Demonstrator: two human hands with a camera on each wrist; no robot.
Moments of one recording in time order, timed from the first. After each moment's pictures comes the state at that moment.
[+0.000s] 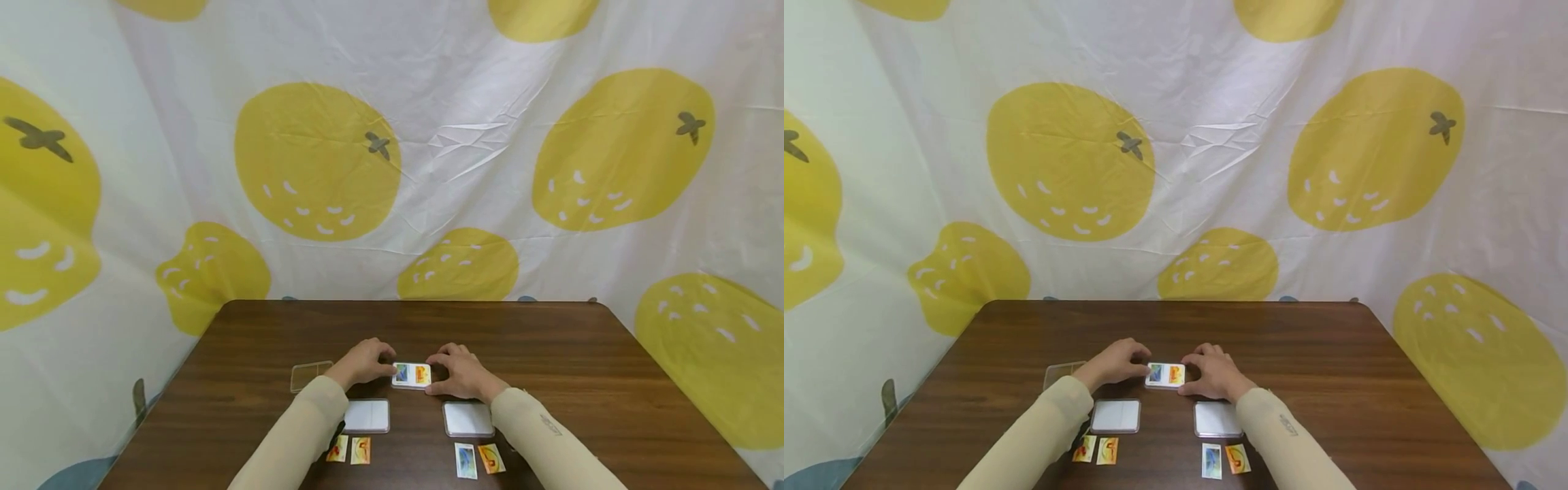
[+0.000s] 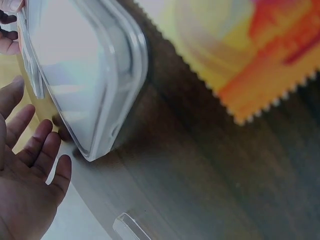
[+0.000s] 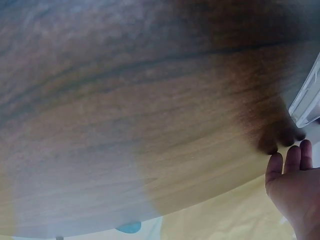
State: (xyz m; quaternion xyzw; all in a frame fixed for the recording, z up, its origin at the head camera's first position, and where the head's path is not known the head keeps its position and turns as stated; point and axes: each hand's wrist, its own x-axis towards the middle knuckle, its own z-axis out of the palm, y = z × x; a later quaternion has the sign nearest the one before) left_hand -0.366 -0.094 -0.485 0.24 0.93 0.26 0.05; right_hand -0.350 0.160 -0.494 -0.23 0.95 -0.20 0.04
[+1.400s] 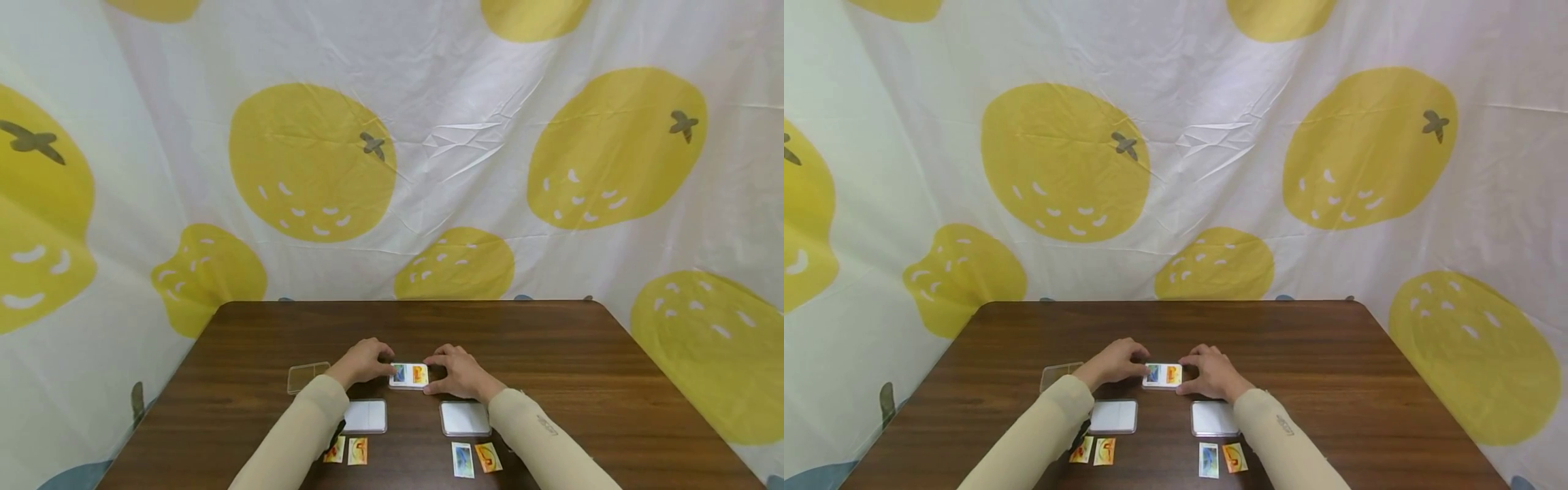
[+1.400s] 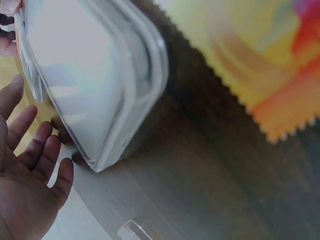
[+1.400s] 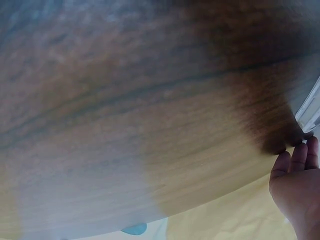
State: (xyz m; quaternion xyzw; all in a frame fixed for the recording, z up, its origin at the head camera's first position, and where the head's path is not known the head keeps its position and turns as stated) left_hand -0.366 -0.087 -0.482 0.23 0.94 0.26 0.06; right_hand -0.351 0.163 -0.498 -0.23 0.95 -0.22 0.03
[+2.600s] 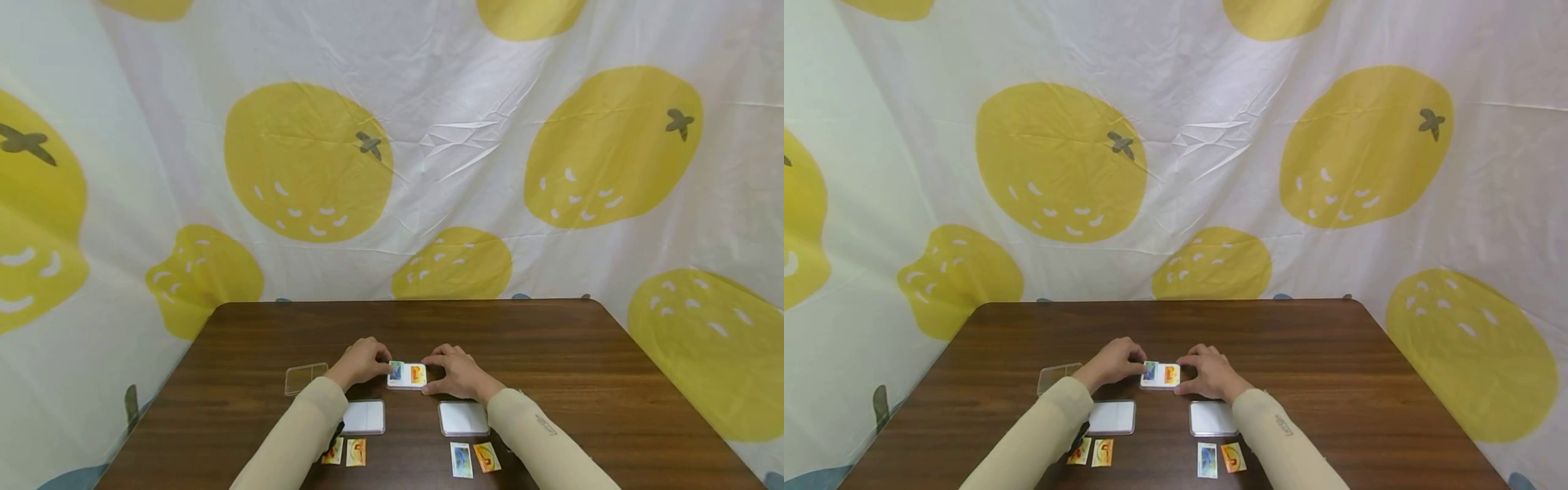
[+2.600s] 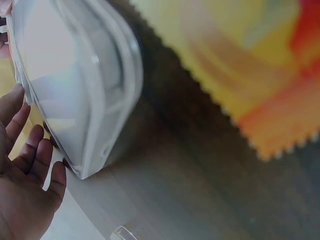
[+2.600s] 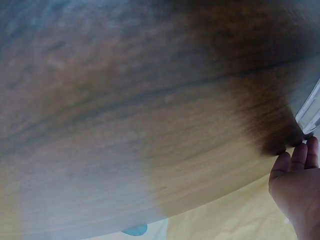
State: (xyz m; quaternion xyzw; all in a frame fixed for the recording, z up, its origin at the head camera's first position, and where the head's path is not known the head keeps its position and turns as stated) left_hand -0.370 -0.085 -0.491 0.23 0.94 0.25 0.01; right_hand -0.350 0.163 -0.498 -0.23 0.95 -0.23 0.04
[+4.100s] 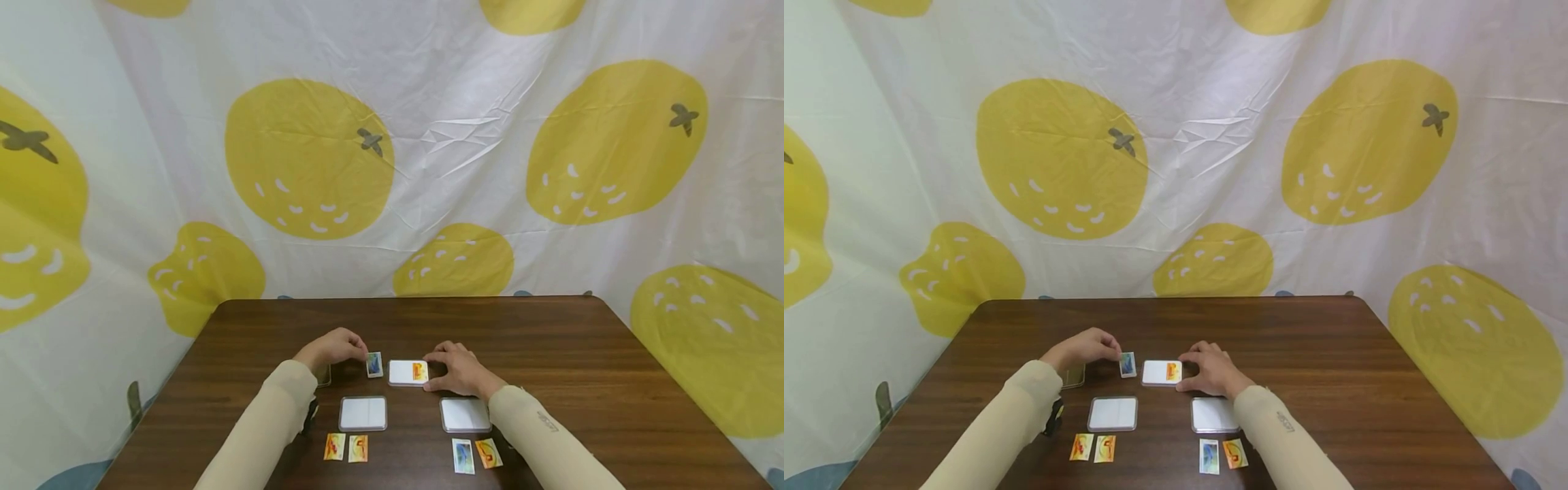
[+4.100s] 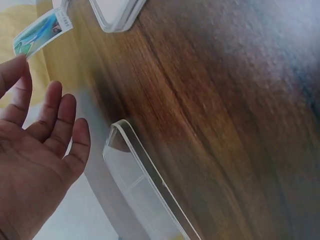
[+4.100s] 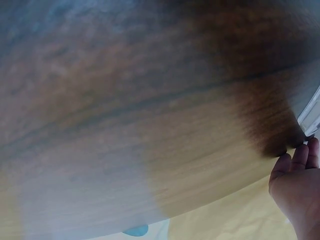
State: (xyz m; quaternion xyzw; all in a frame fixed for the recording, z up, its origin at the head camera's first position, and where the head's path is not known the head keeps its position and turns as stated) left_hand -0.376 -0.139 -0.460 0.17 0.90 0.38 0.15; right_hand -0.351 0.164 -0.500 -0.22 0.95 -0.23 0.04
